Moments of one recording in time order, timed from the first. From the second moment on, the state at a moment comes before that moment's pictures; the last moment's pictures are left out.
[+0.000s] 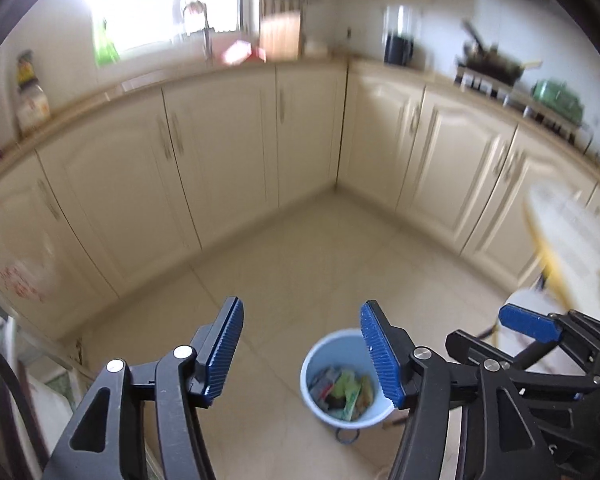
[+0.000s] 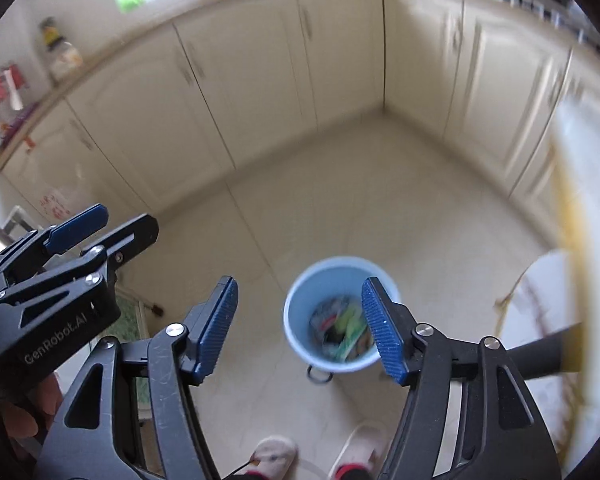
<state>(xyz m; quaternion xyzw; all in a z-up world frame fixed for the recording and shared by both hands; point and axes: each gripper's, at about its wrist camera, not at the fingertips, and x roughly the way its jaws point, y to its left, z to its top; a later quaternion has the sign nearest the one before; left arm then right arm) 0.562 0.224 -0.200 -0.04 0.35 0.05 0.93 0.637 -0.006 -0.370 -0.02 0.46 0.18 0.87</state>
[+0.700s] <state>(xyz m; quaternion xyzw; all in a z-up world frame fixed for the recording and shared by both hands) 0.282 0.088 -0.080 -0.02 0.05 0.01 1.00 0.404 -0.115 -0.092 -0.04 0.13 0.06 0.99</state>
